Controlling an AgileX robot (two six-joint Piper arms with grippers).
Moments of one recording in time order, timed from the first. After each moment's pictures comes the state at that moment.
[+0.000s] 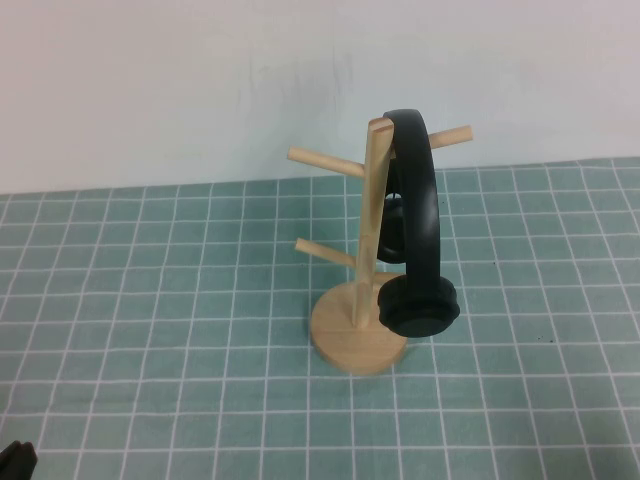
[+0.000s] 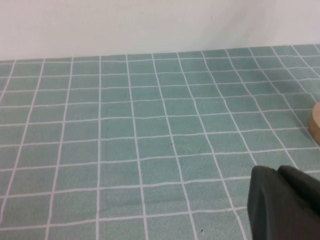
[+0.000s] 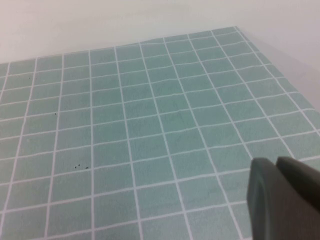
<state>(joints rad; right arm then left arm) -0.08 -0.04 0.02 -0.19 0.32 0.25 -0.18 -0.01 0.02 -0.07 0.36 0.06</state>
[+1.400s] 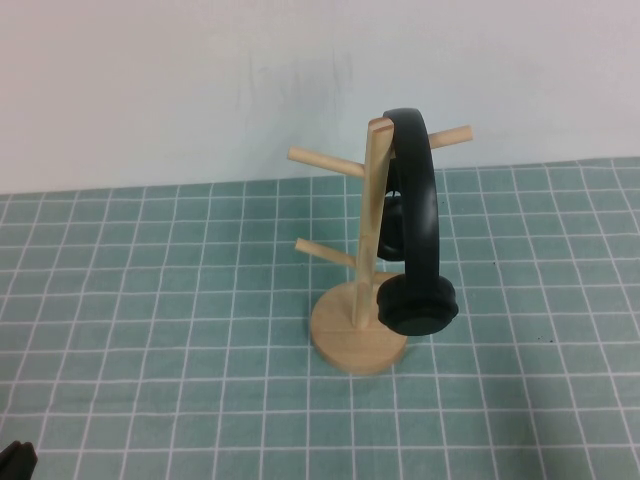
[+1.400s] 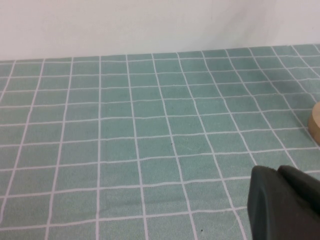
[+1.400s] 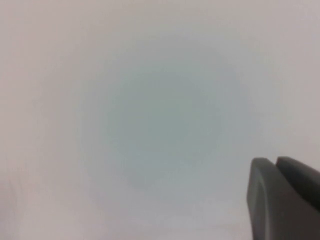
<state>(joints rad) -0.08 -0.04 0.02 -0.18 -0.33 0.25 -0.18 -0.01 0.02 -0.07 0.36 0.06</state>
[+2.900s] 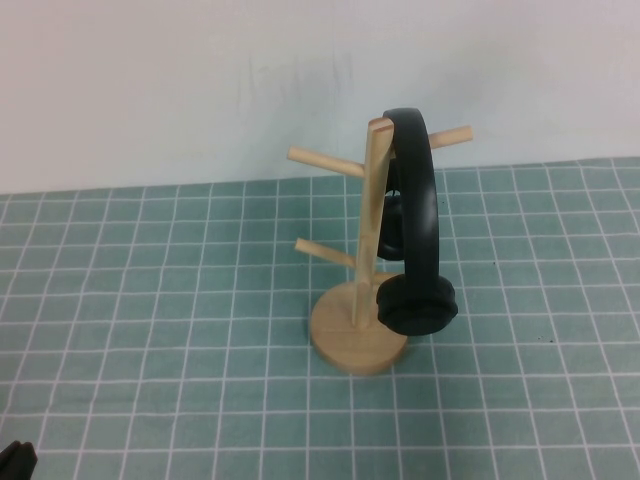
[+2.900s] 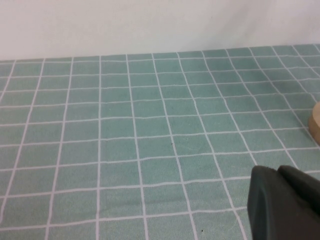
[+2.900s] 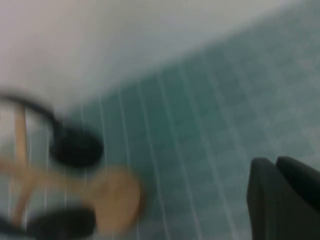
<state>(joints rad) -0.08 0.80 -0.73 0.59 0.72 -0.12 -0.18 -0.01 0.02 -0.07 0.36 0.06</state>
